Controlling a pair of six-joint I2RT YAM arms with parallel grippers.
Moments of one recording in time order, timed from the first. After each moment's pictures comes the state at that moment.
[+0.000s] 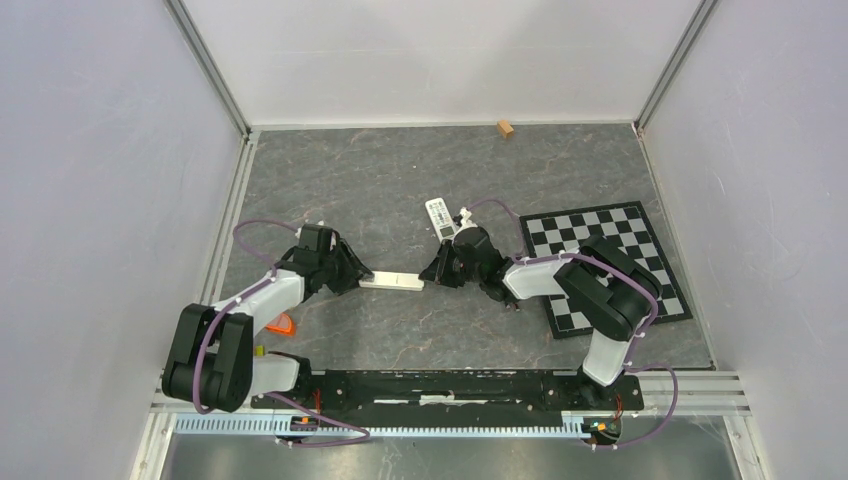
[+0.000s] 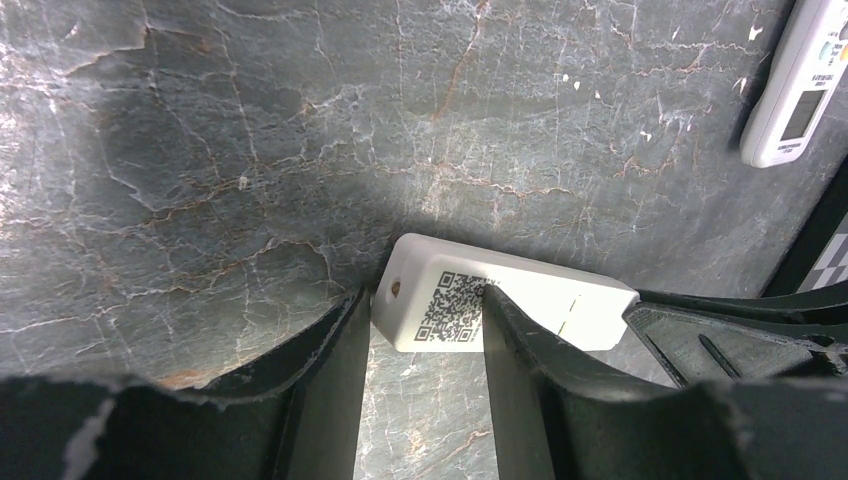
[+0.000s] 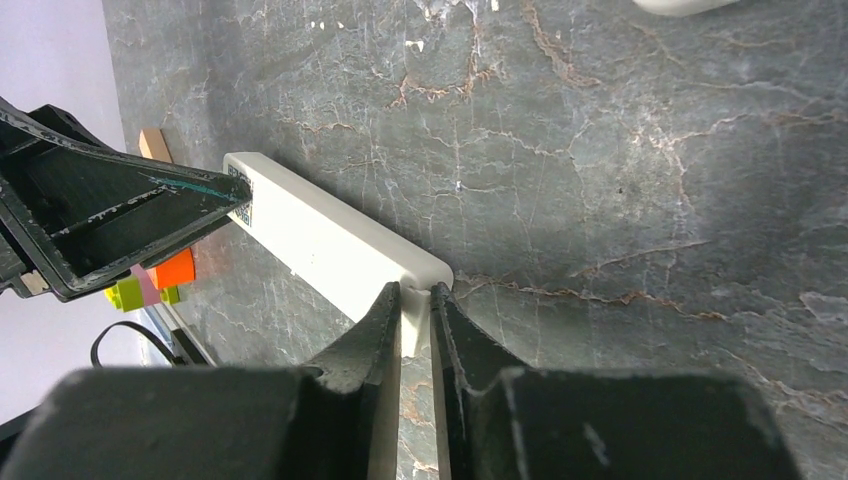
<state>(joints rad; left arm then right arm) -0.22 1.29 0.51 -0.17 0.19 -0.79 0.80 1.79 0.74 0.43 -0.14 0.93</state>
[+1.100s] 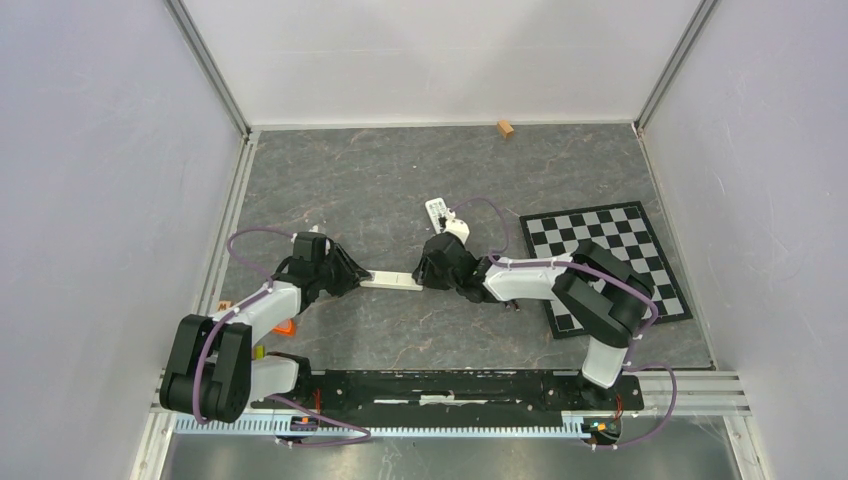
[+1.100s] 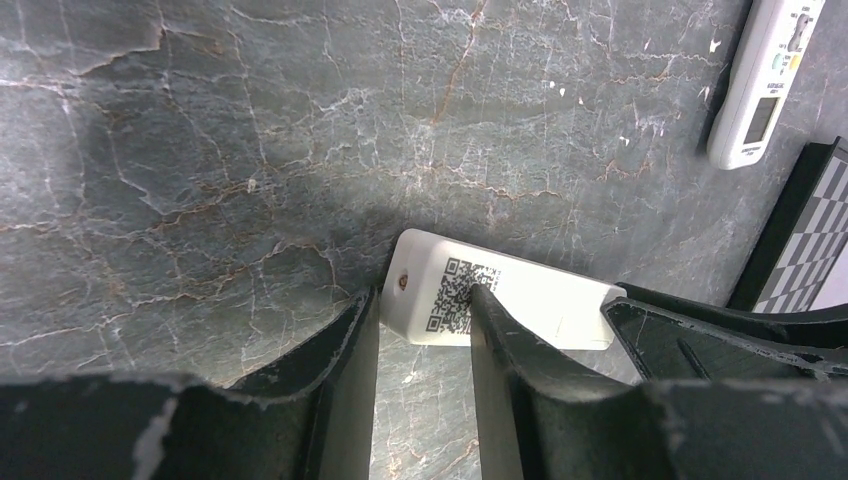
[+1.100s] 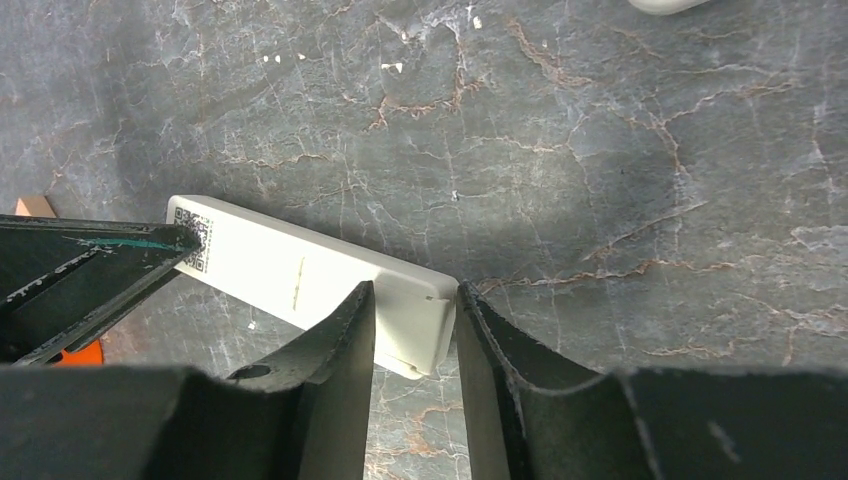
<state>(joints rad) -0.20 1.24 0.41 -0.04 0.23 -0.81 0.94 1.80 0.91 0.12 0.22 0.95</state>
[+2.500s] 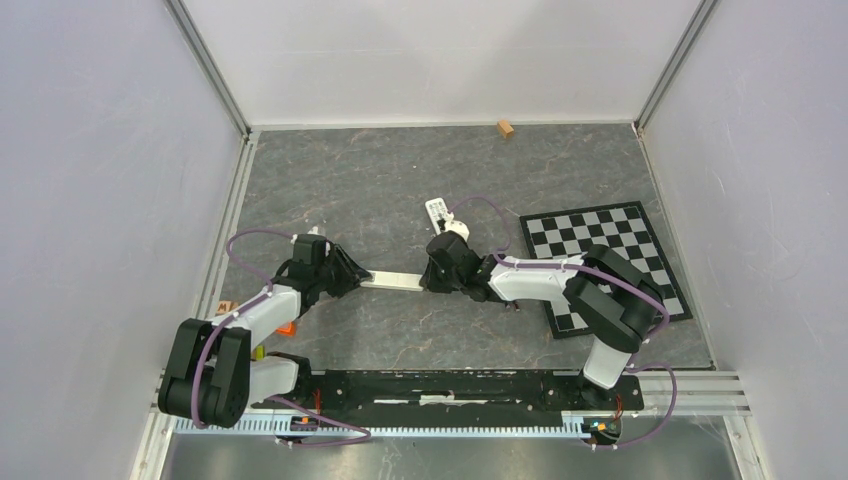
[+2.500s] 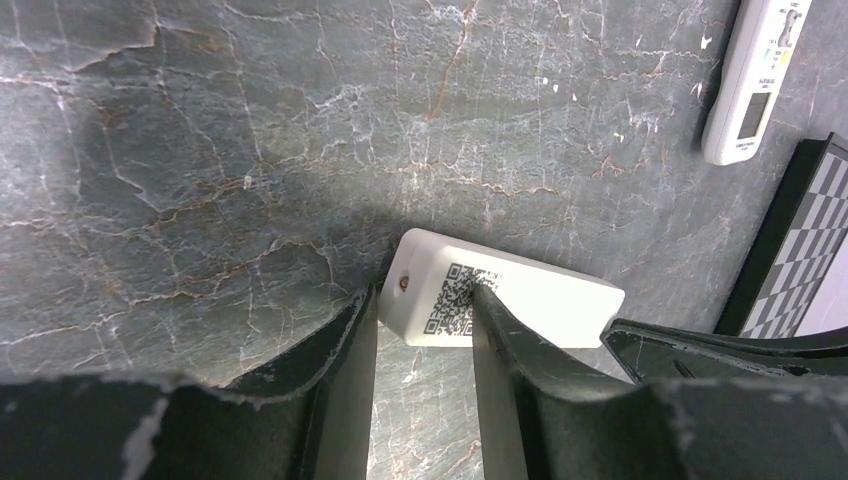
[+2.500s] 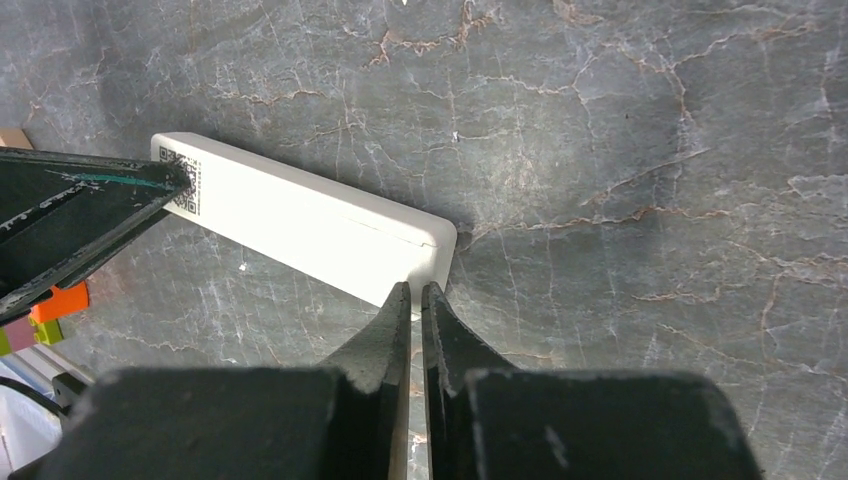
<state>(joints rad) -0.21 1.21 0.39 -0.02 0.22 -0.81 0.95 1.75 0.91 0.03 0.15 0.91</state>
